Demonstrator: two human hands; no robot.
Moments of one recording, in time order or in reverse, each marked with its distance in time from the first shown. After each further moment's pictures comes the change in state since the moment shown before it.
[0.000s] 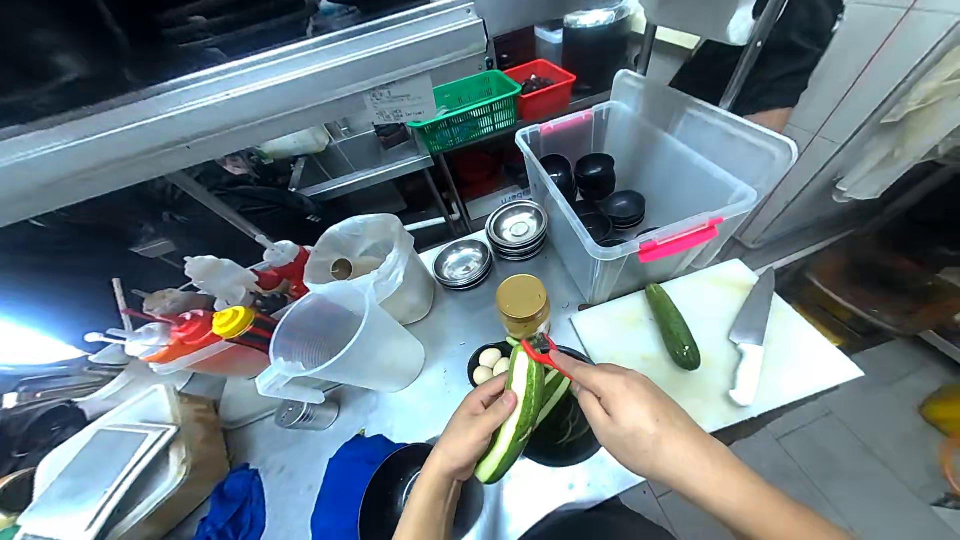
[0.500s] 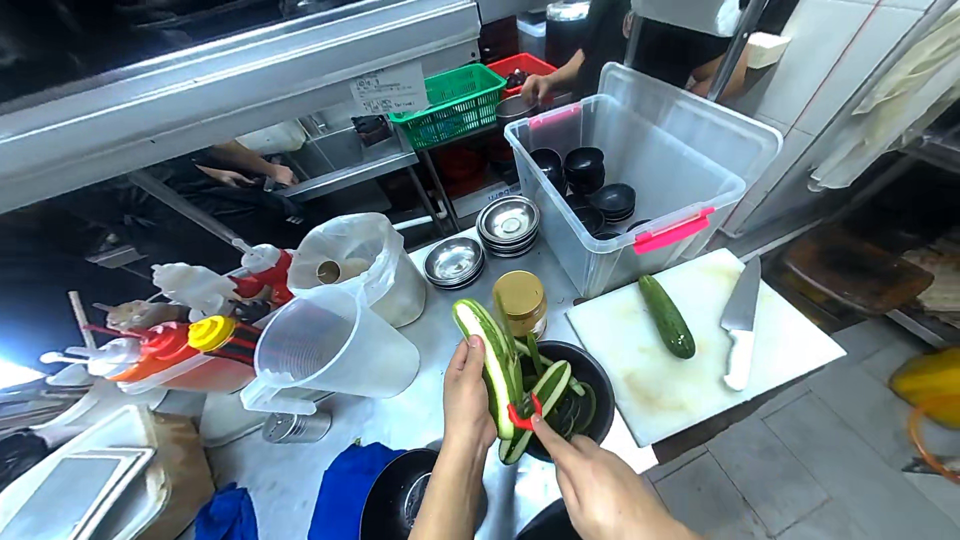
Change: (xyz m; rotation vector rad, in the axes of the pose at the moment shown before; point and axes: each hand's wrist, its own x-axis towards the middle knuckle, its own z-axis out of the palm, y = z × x) left_hand 0.040 0.019 0.017 -0.263 0.670 0.061; right_hand -0.038 -0.015 0.095 0.033 -0.098 0.064
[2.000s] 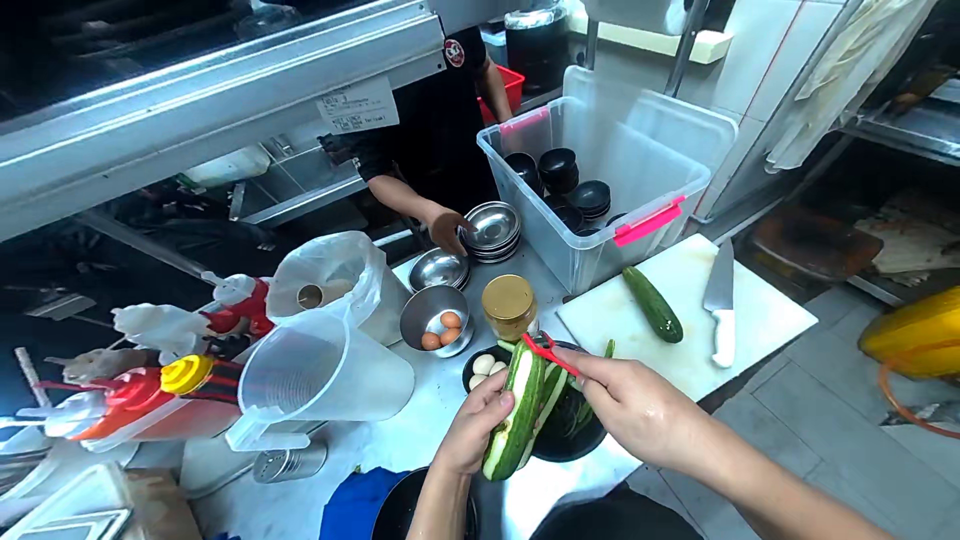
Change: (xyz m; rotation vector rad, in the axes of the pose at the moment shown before) left_hand 0.015 -0.014 -0.055 0.090 -0.944 -0.098; right_hand 0.021 -0.005 -0.094 0.153 0.129 0.043
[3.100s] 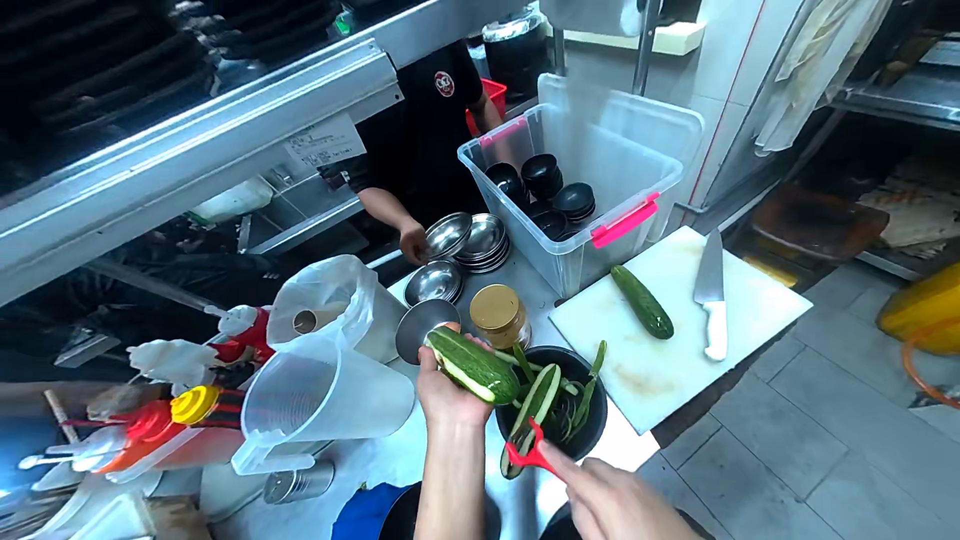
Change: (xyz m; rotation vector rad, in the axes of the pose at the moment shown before) left_hand 0.068 0.057 0.054 -0.727 1.024 0.137; right_hand -0.076 0.031 0.088 0.029 0.084 -0.155
